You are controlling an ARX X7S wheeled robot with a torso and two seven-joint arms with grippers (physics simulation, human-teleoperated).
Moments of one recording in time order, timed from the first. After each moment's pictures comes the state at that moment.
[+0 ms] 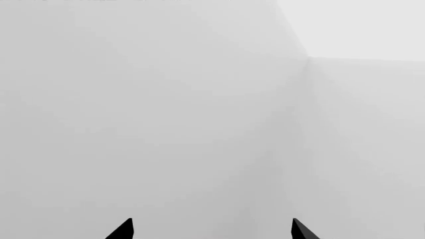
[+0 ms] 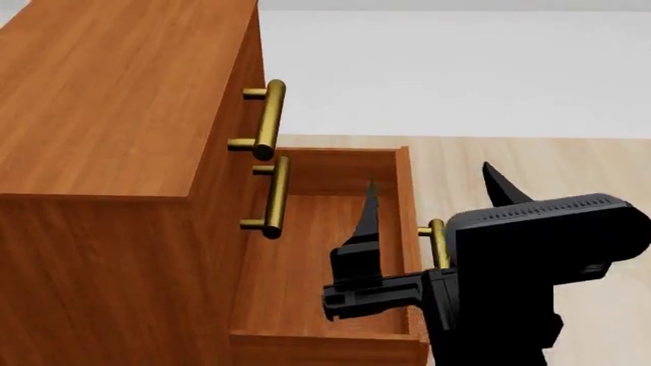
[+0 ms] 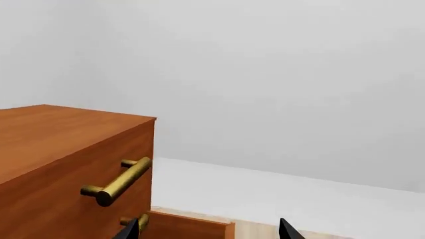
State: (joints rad) left arm -0.49 -0.19 -0.52 0.78 -0.28 -0.75 -0.54; right arm 0.46 0.26 -0.04 -0.81 0.41 1.05 0.18
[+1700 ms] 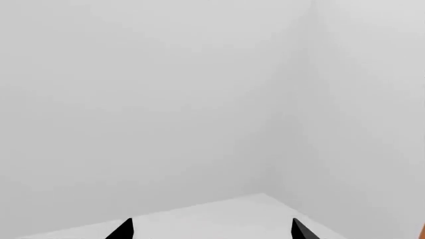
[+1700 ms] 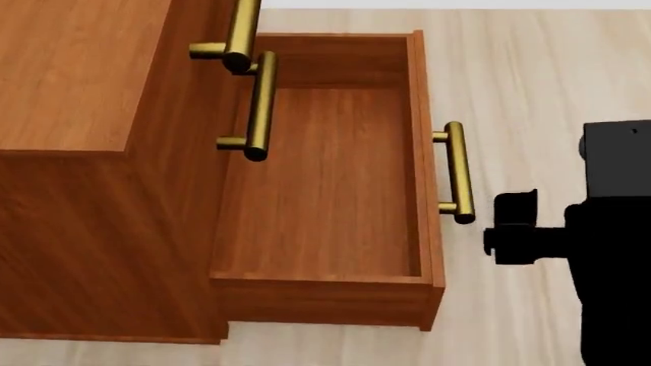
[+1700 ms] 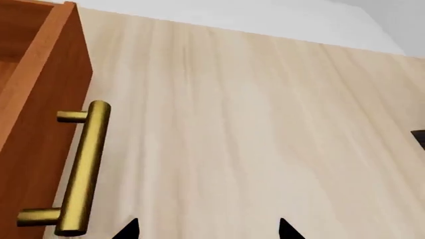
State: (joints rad) left arm -0.42 -0.21 -0.49 0.77 -0.29 -0.65 -0.57; right arm 0.83 0.52 -0.08 -0.17 0.58 1.26 0.32
